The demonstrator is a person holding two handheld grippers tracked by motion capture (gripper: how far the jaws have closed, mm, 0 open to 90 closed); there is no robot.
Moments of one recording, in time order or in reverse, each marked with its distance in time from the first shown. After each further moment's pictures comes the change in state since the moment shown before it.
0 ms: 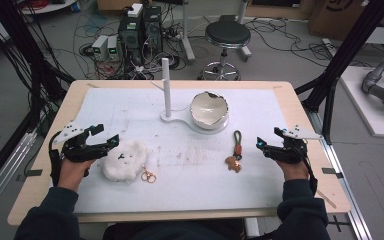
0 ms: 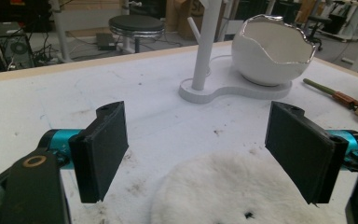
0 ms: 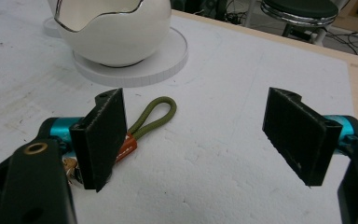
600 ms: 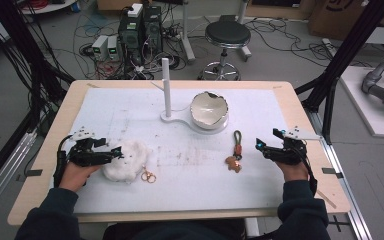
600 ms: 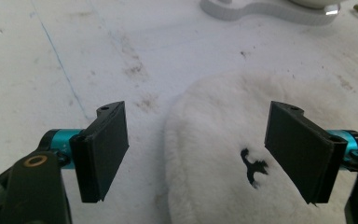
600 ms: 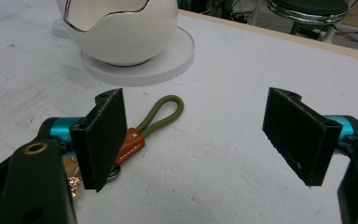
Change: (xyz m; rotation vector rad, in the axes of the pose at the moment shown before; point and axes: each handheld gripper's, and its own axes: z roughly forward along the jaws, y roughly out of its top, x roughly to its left) left arm 0.003 -0.024 0.015 0.313 0.038 -0.076; right arm 0.002 -0.002 0.000 -0.001 0.028 0.009
